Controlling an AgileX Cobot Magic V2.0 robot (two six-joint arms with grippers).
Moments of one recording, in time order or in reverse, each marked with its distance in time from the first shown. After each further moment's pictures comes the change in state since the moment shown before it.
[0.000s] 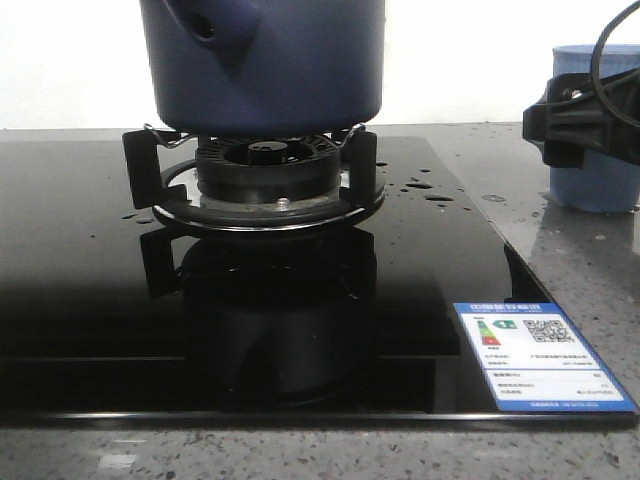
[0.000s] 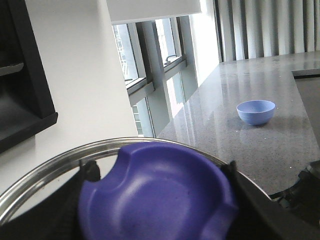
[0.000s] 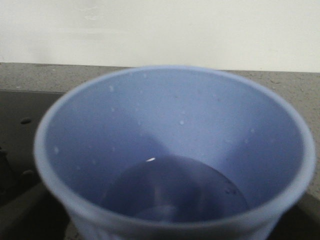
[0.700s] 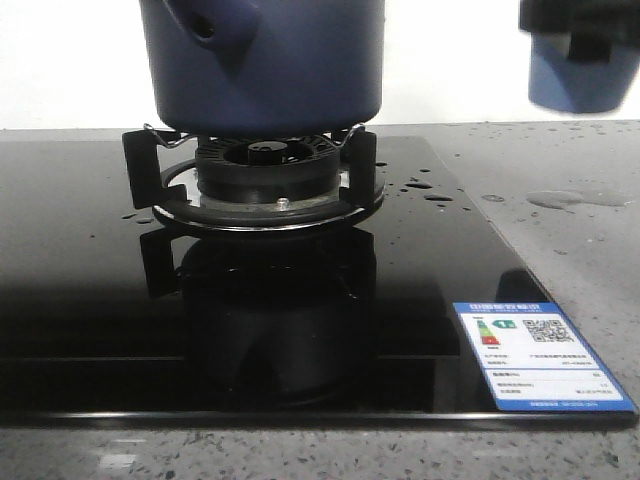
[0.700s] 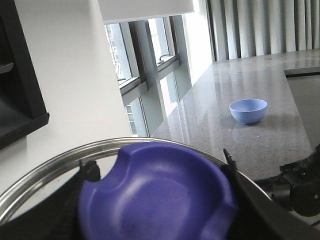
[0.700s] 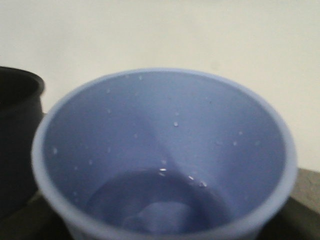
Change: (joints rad) left arm 0.000 0.000 0.000 0.000 0.024 0.000; right arm 0.000 -0.255 -0.037 -0.255 0.129 0.006
